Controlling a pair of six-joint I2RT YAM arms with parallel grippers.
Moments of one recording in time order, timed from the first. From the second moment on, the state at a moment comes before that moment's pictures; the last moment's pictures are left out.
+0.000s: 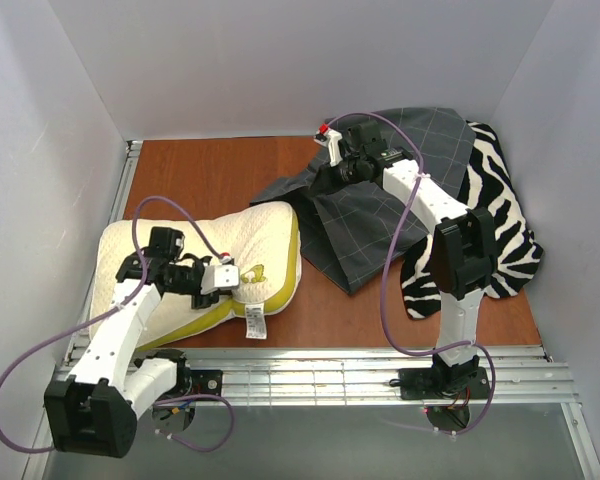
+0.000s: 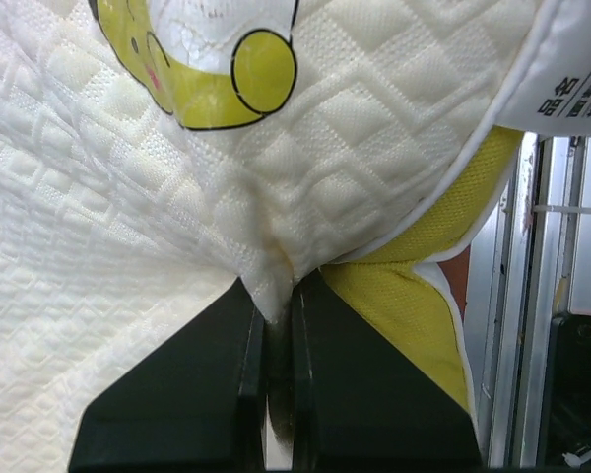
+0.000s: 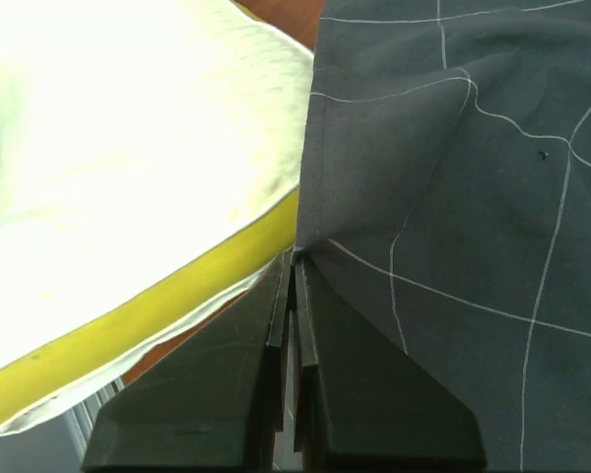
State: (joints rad) left arm -0.08 0.96 0.76 -1.00 0.79 1.38; right arm 0.44 1.99 1.76 -0.58 -0.72 -0.03
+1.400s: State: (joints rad) left arm -0.52 1.43 0.90 -0.39 0.44 0.62; right arm 0.46 1.73 1.38 -0.57 -0.53 -0.12
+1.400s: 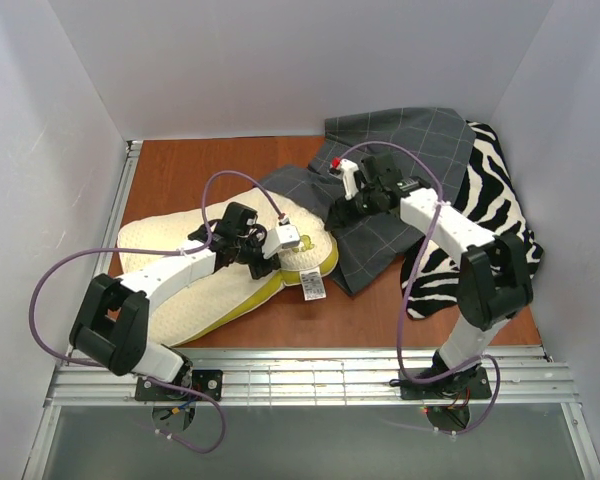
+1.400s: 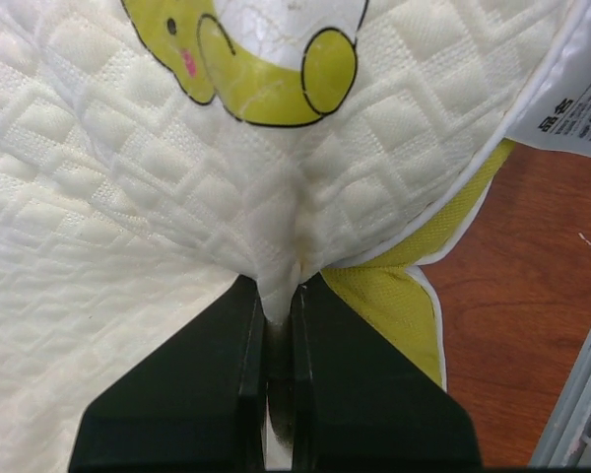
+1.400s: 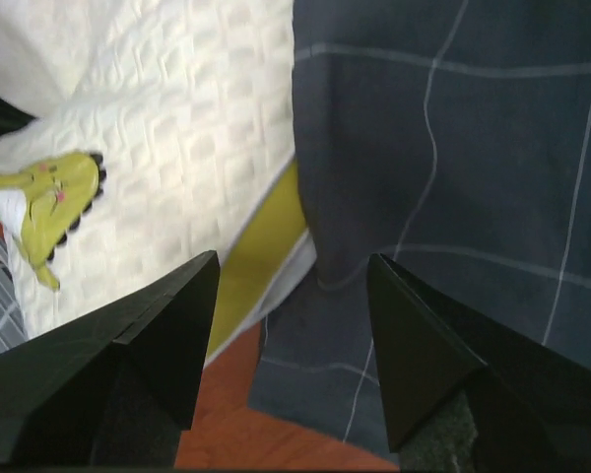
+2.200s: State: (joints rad) left arm -0.37 1.58 0.99 -0.39 0.70 0.56; right arm 0.50 1.66 0.99 -0.32 -0.36 -0.11
